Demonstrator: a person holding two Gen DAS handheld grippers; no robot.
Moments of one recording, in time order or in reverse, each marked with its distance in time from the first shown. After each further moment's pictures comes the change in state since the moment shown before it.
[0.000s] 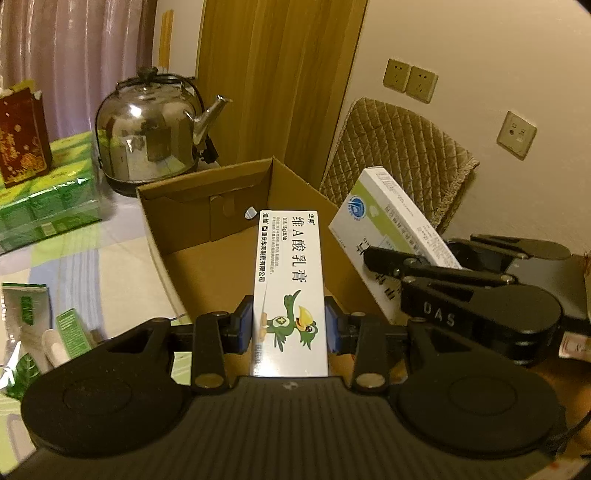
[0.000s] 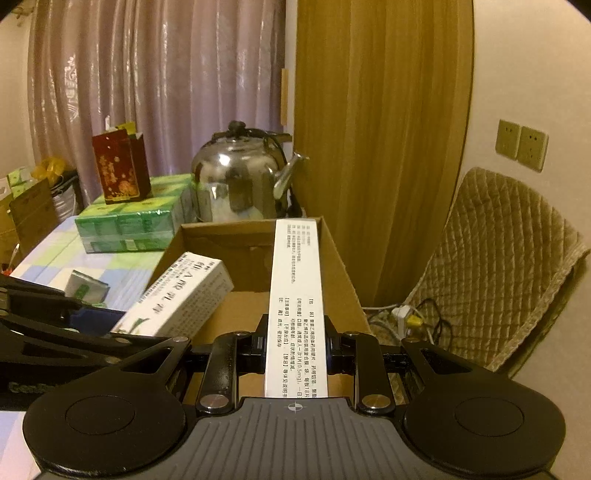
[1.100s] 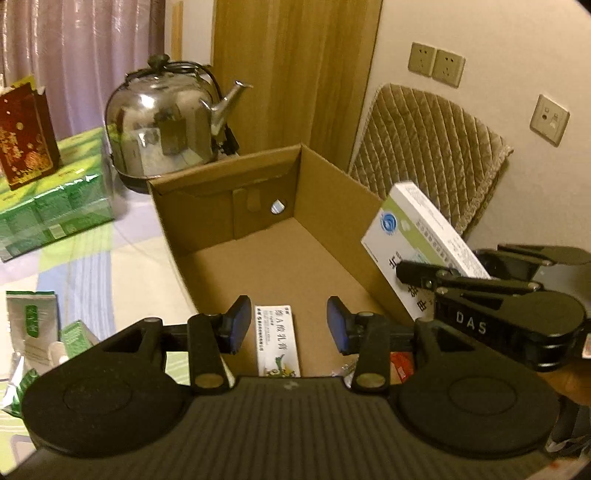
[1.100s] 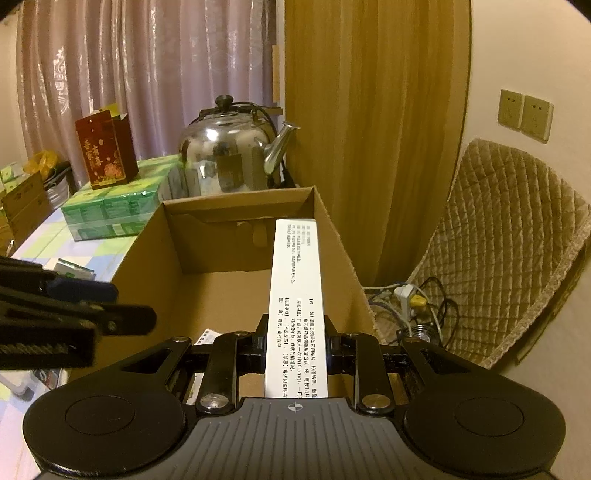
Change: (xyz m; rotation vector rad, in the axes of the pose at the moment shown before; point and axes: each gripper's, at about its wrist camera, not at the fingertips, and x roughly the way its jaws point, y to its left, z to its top) left arm 0.029 0.017 0.004 0.024 0.004 0.083; right arm 0.030 -0.013 -0.010 0.025 0.057 0.006
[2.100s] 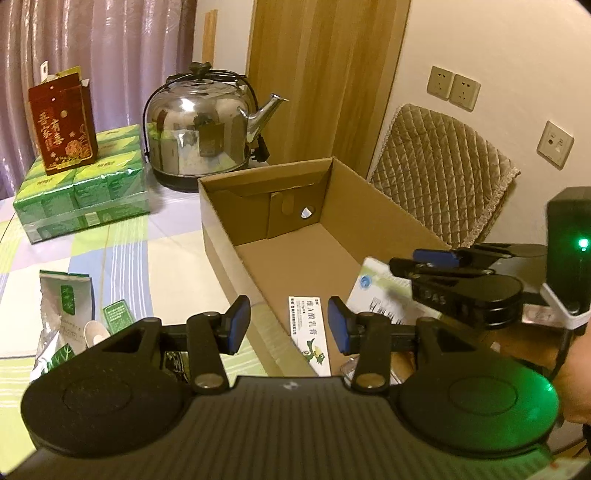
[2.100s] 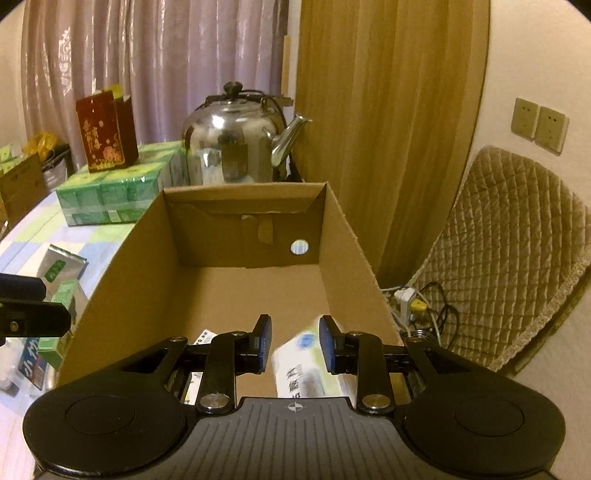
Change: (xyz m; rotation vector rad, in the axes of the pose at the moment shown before) left arm -0.040 0.032 -0.020 -0.066 -0.037 0.029; right arm 0.021 0.014 0.002 -0.047 0.012 -0.020
